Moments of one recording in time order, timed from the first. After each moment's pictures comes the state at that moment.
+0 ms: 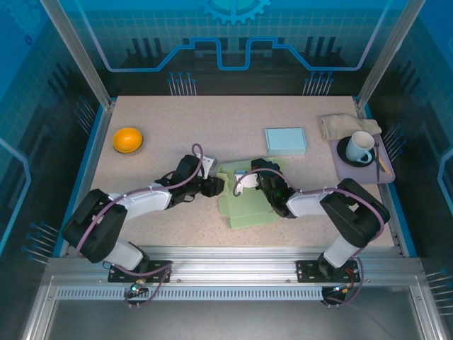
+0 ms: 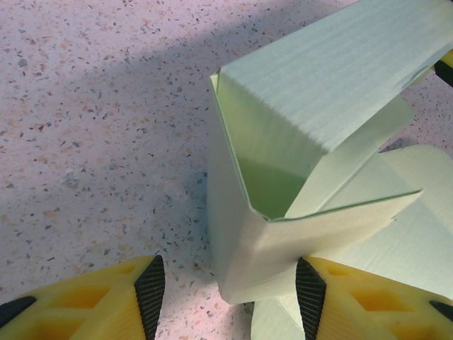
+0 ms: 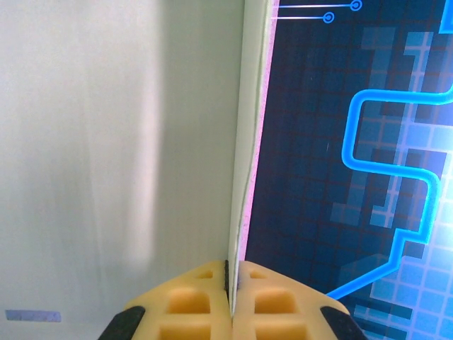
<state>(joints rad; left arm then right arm) -0.53 1.49 0.68 0.08 0.19 -0.30 0.68 1.63 0.57 0.69 0.39 -1.43</state>
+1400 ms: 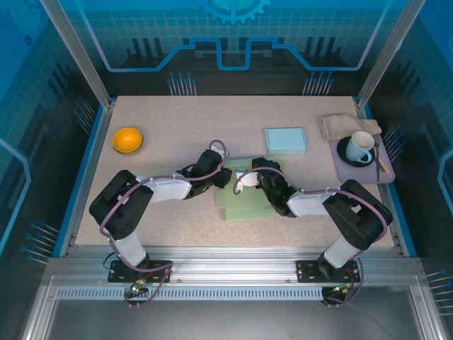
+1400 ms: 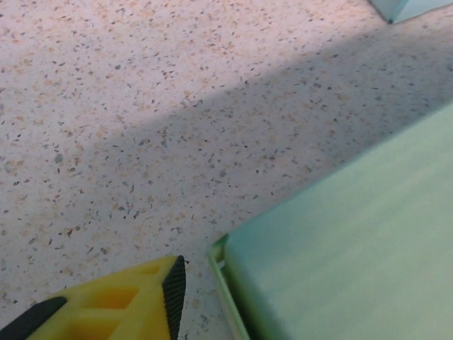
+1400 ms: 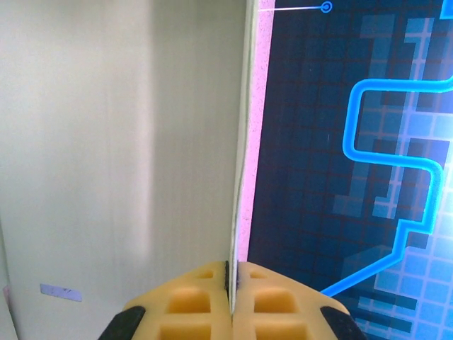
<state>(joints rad) -0.61 1.74 0.88 0.10 -0.13 -0.25 0.68 1.61 0.58 0.64 0.40 -1.40</state>
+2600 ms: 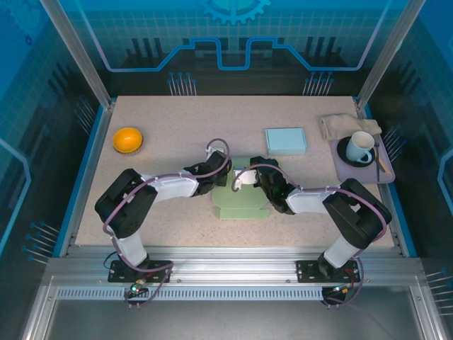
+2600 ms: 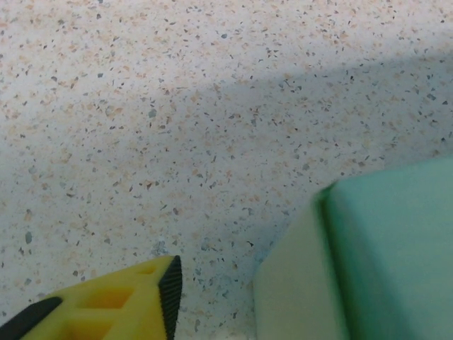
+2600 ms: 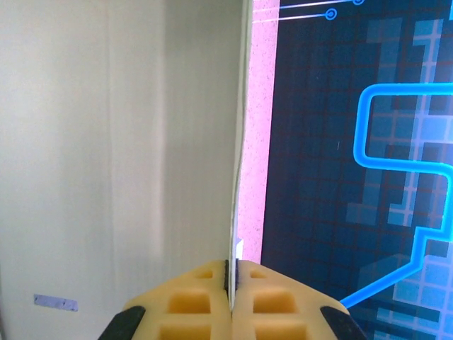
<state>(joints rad) -0.66 1.76 0.96 -0.11 -0.35 -0.47 0.67 1.62 0.63 0.58 0.37 -1.34</state>
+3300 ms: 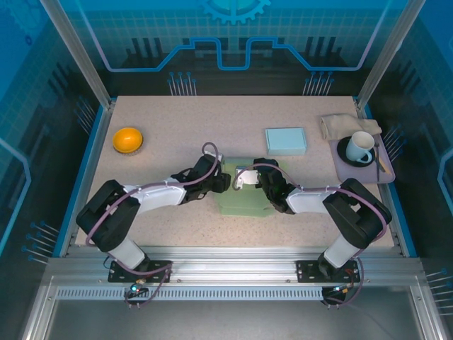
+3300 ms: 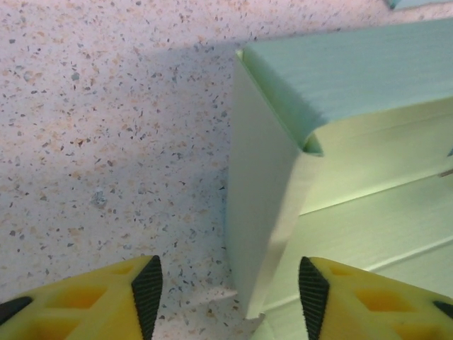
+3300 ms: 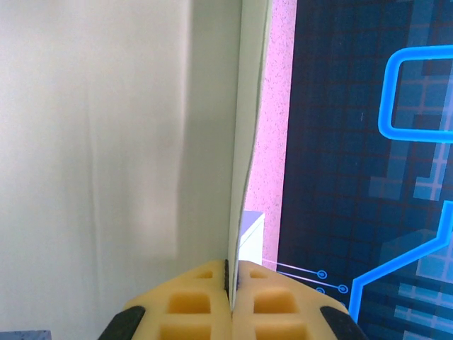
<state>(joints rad) -0.65 1.62 0.82 -0.03 -0.12 -0.42 0.67 1.62 0.63 0.52 0.43 -1.29</state>
